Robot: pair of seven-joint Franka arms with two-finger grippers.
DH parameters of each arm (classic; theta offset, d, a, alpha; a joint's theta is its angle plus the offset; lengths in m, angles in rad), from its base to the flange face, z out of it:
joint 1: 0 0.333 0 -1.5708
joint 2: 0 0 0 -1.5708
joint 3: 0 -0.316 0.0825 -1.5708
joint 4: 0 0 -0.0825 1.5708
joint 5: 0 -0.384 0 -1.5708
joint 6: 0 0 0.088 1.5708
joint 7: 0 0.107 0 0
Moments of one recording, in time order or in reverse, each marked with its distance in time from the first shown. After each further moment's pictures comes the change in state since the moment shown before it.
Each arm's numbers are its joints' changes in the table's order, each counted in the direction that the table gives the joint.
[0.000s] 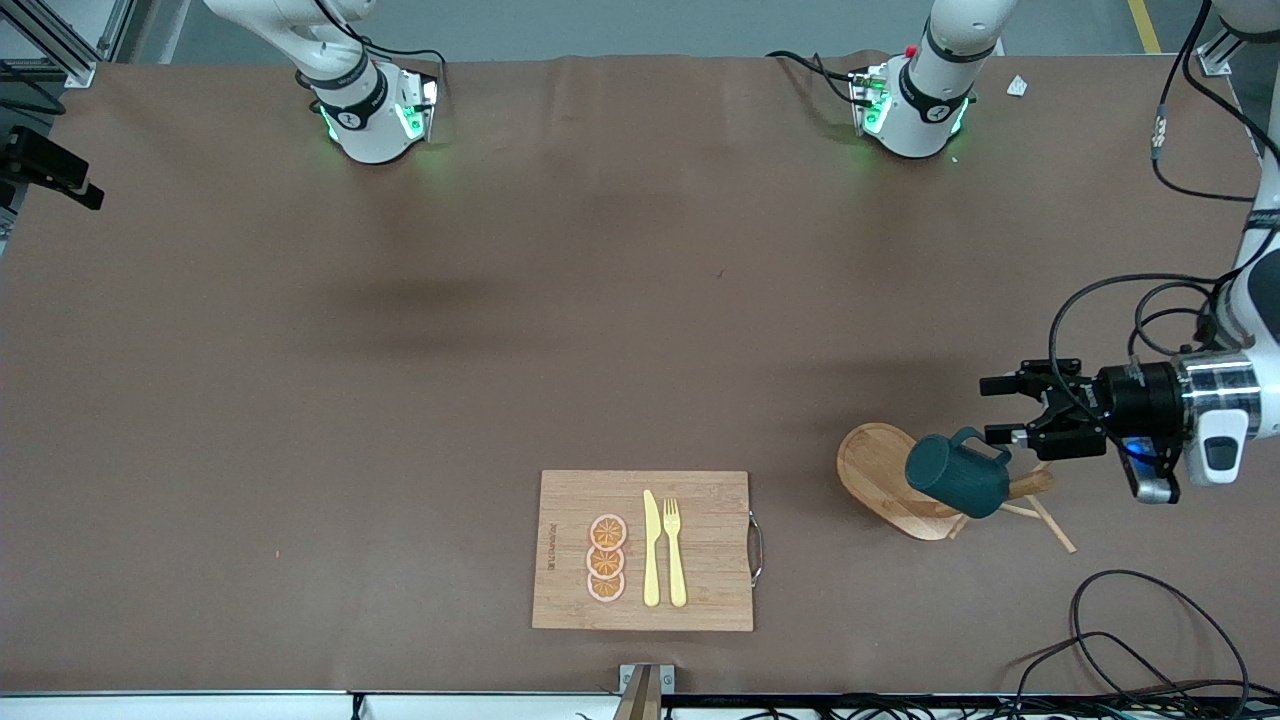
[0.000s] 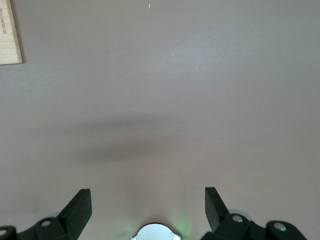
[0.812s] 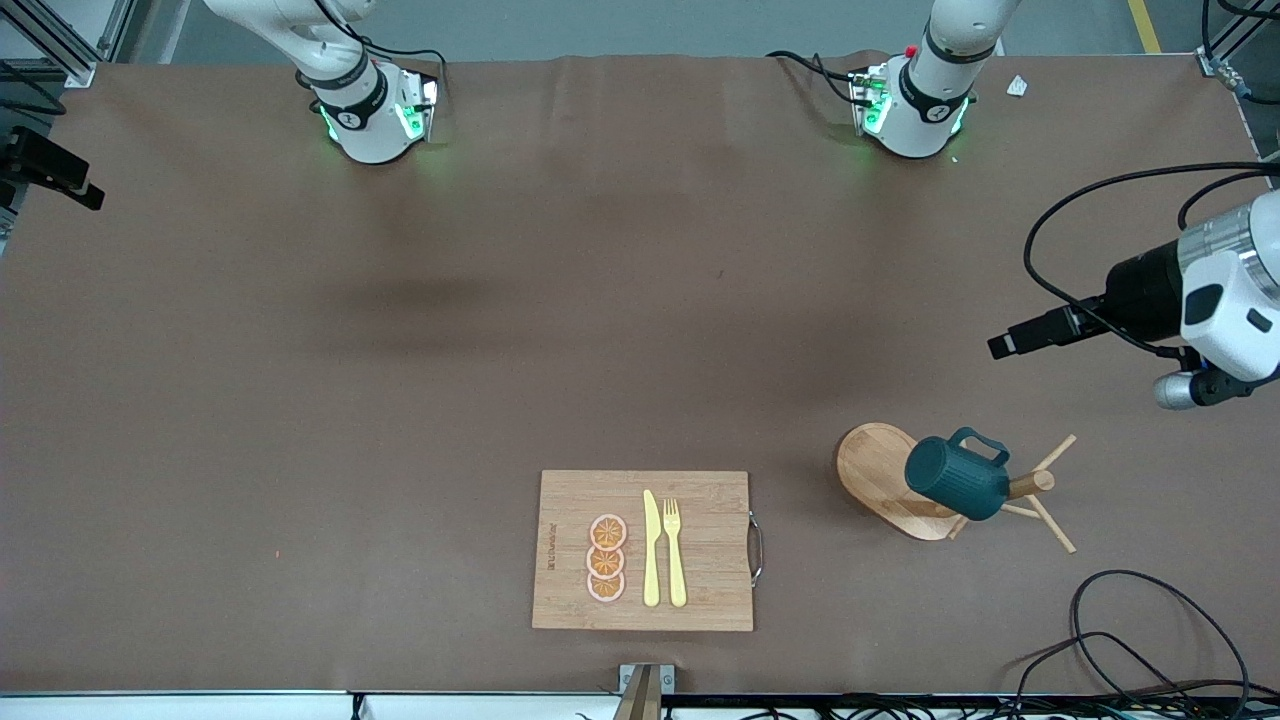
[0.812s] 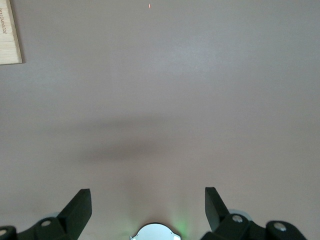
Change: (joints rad) left arm 0.003 -0.118 0.319 0.109 -0.692 -0.292 -0.006; right arm 0.000 0.000 0.000 0.000 0.000 0.000 0.000
